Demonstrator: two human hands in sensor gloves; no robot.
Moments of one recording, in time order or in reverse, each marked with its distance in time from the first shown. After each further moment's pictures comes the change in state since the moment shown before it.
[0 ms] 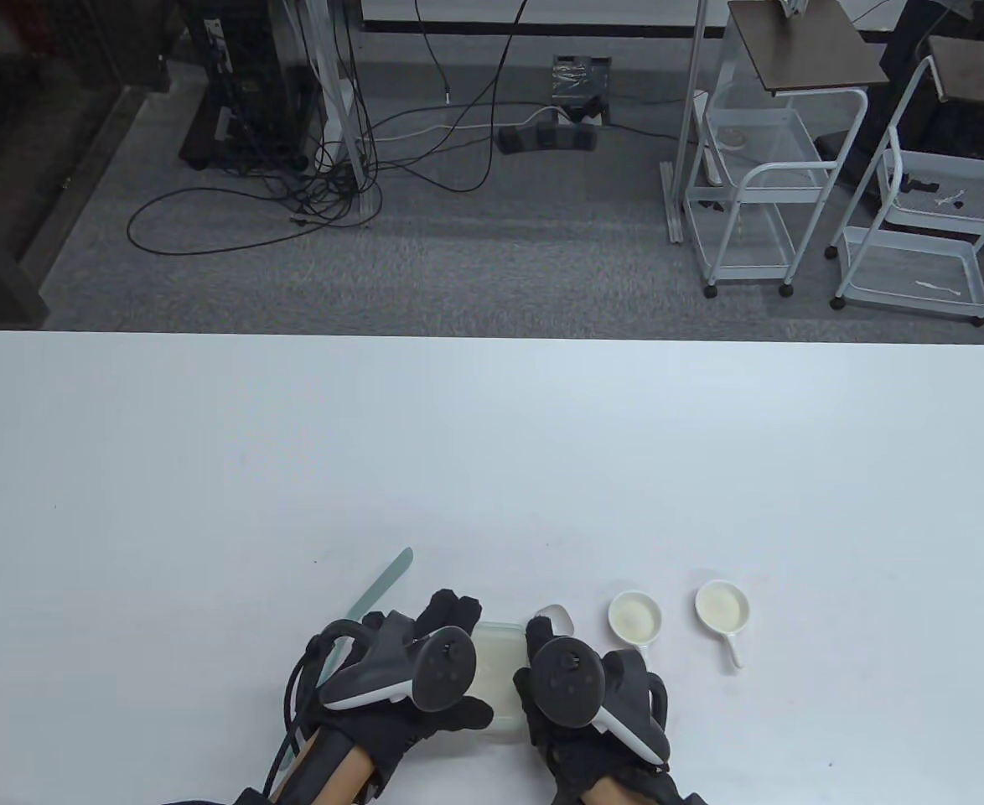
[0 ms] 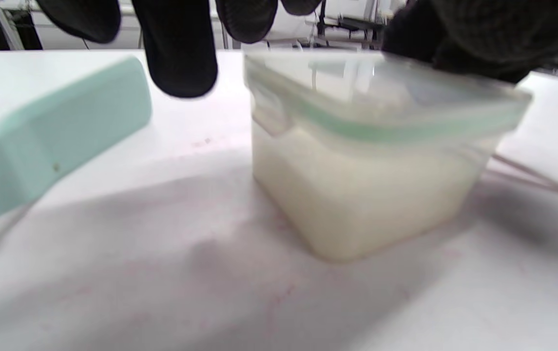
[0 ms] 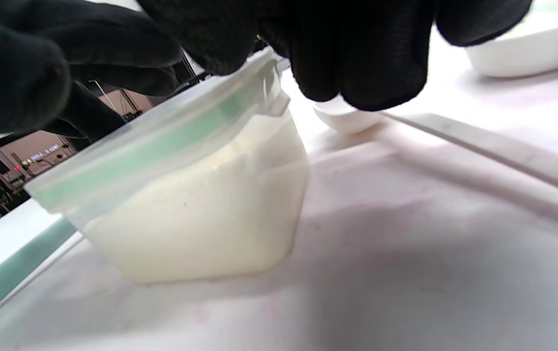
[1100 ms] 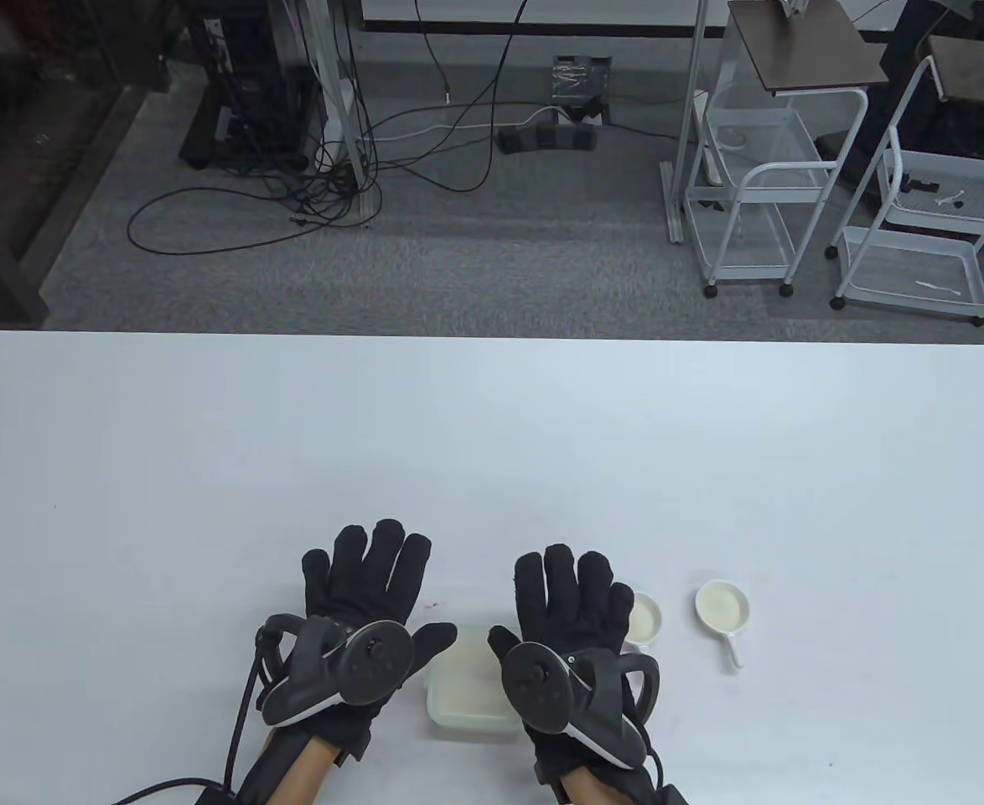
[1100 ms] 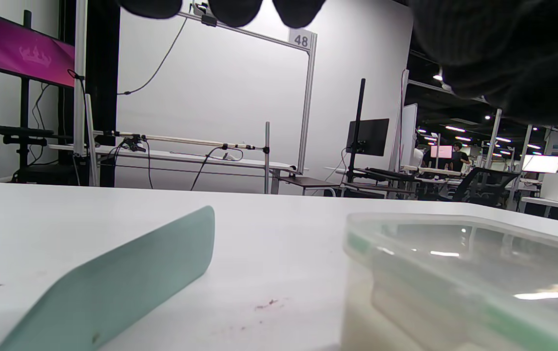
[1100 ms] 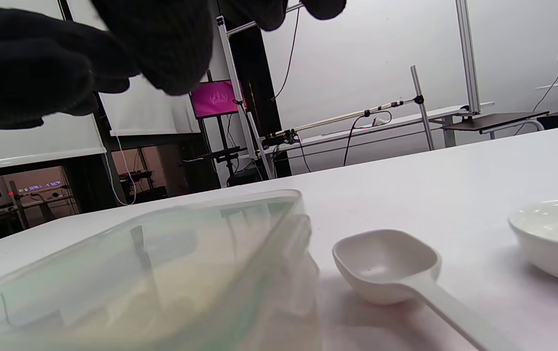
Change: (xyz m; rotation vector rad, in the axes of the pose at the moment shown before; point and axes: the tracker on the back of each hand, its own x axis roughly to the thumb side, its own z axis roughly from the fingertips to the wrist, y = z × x) left_hand -0.034 0.015 0.016 0.443 0.091 0.032; right_hand 0.032 -0.025 -0.002 -0.289 -0.057 0.231
